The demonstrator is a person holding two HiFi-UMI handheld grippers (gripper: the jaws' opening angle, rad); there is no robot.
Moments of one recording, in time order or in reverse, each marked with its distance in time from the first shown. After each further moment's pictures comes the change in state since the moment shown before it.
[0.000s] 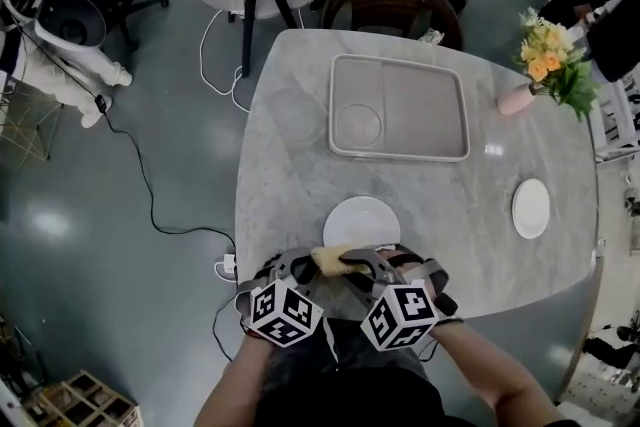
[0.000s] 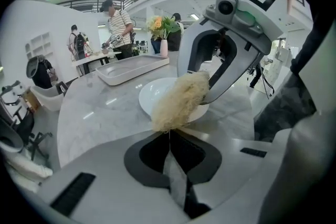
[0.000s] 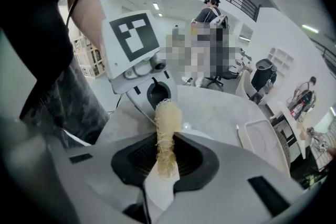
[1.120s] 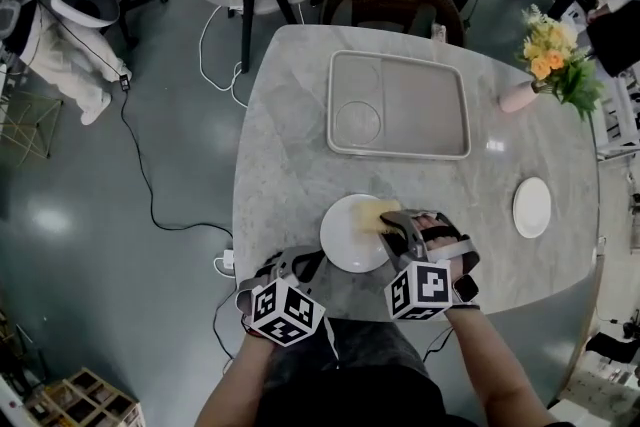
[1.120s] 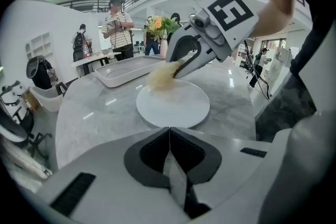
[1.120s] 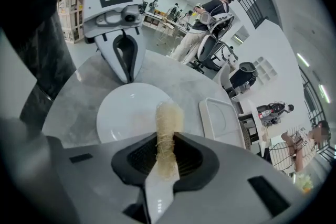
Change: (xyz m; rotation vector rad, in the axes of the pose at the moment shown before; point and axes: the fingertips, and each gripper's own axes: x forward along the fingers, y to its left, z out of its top) left arm 0.005 0.001 0.007 -0.001 -0.004 0.000; right arm -0.021 -0.079 -0.075 -0.117 0.260 -0.282
